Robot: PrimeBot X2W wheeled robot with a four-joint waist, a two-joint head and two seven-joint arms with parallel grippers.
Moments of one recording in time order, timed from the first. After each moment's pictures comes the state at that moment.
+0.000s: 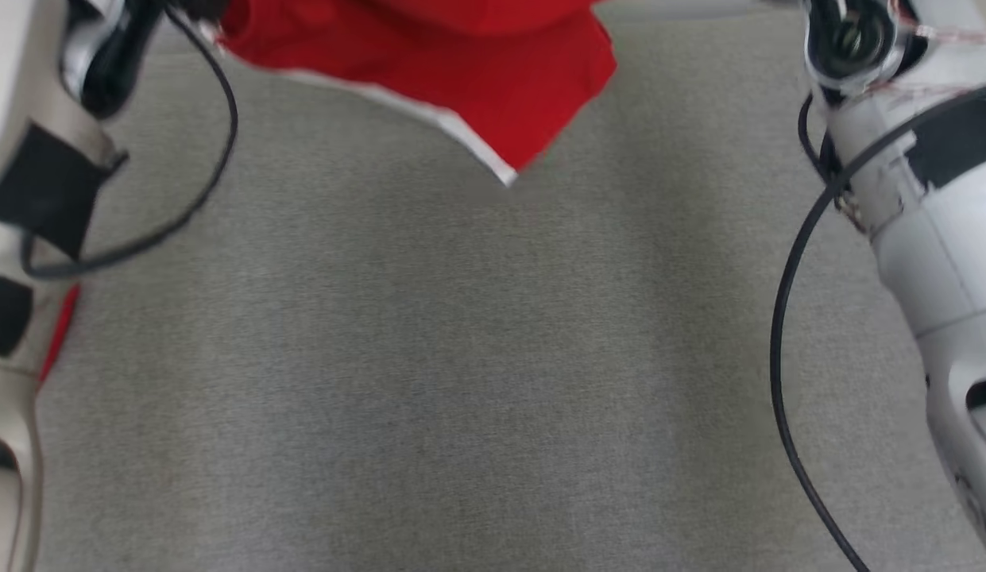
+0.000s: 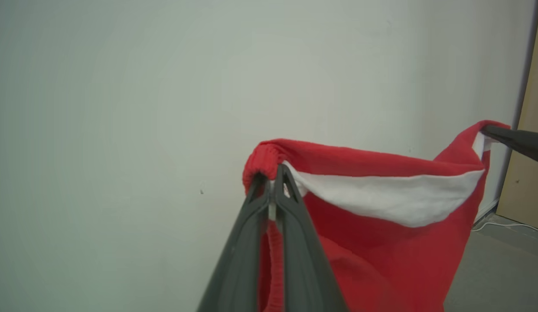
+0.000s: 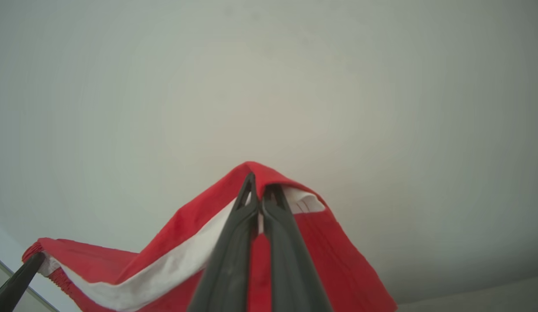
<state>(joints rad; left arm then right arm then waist) -1.48 0.28 -0.56 0.68 -0.54 -0.13 -0.11 -1.41 -0.21 0.54 0.84 1.00 0.13 -0.10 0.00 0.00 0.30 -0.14</state>
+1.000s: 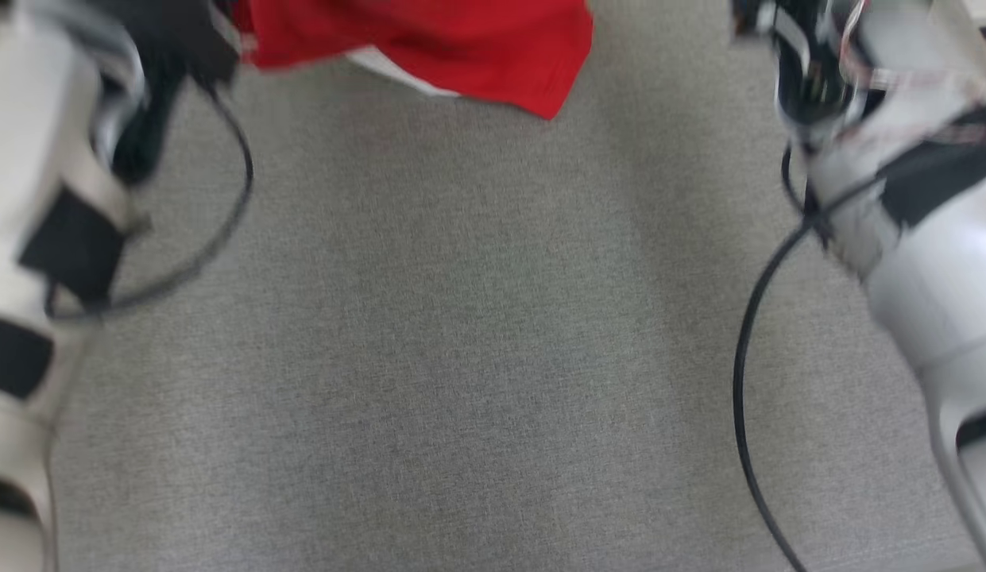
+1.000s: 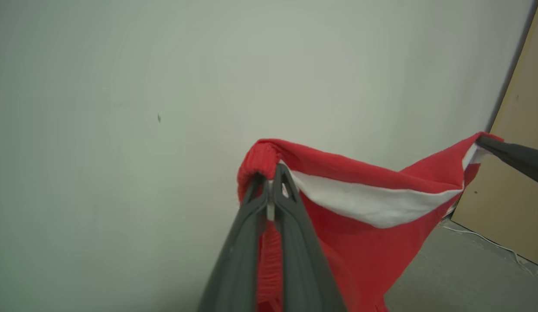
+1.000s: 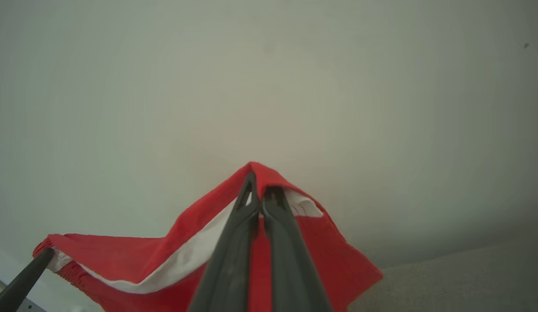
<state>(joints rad) -1.47 0.29 -0.72 0.76 -0.76 -0.13 -0.26 -1.41 -0.24 0.73 0.85 1.09 0.13 -0.20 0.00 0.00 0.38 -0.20</state>
